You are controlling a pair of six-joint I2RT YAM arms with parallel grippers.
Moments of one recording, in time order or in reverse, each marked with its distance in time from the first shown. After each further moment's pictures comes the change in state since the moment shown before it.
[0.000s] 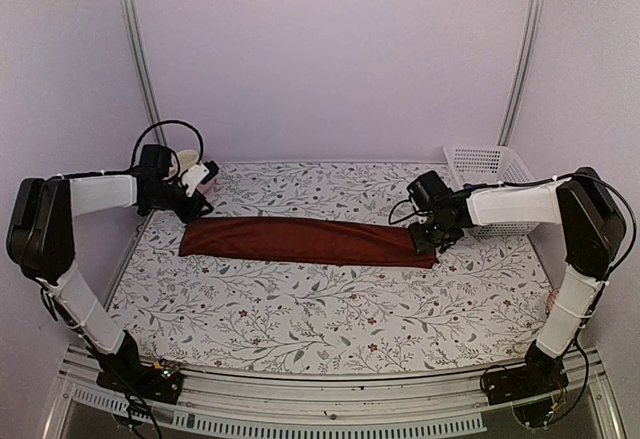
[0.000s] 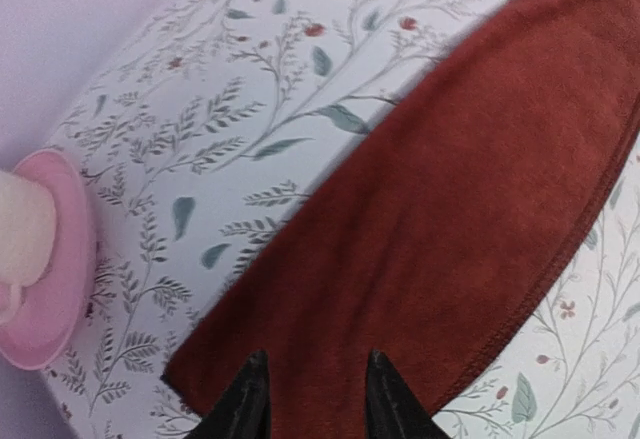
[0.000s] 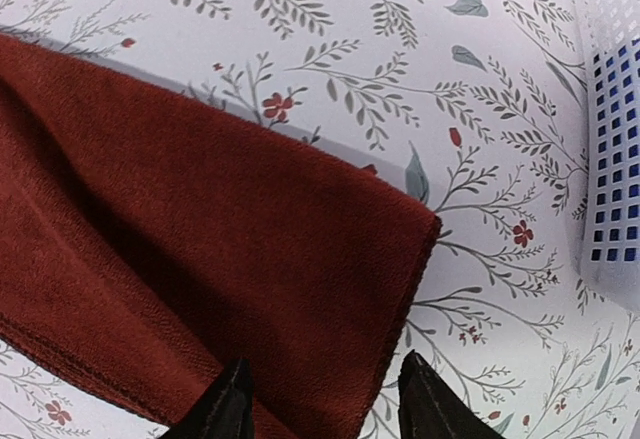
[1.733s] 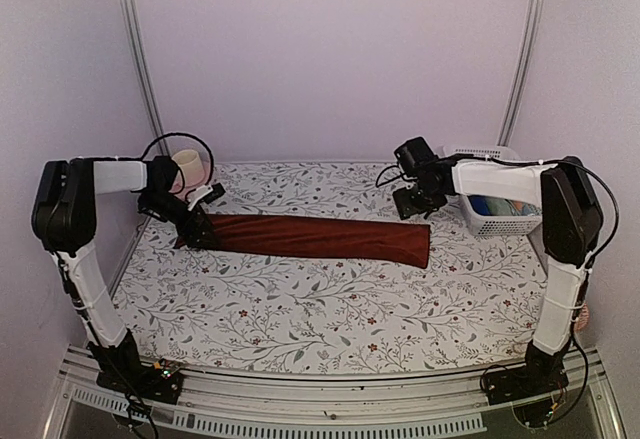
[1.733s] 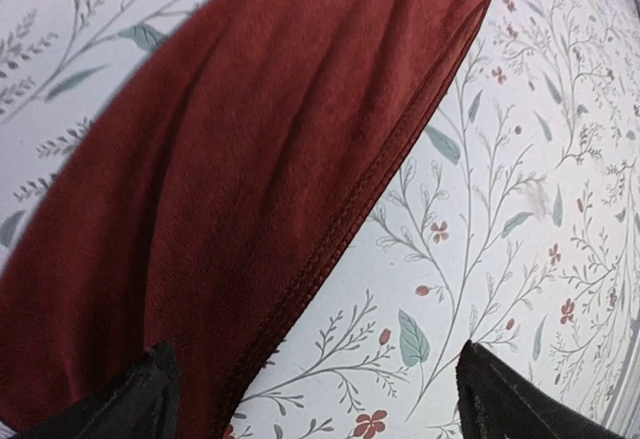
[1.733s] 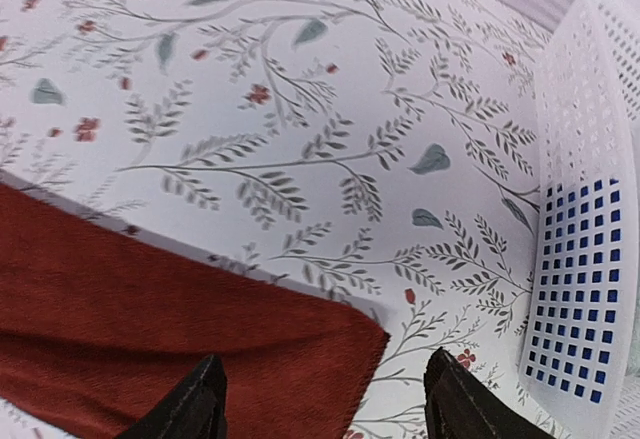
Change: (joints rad) left arm 0.055 0.246 0.203 -0.529 0.318 0.262; right arm -0.041 0.178 0.353 -0.096 0.065 -0.054
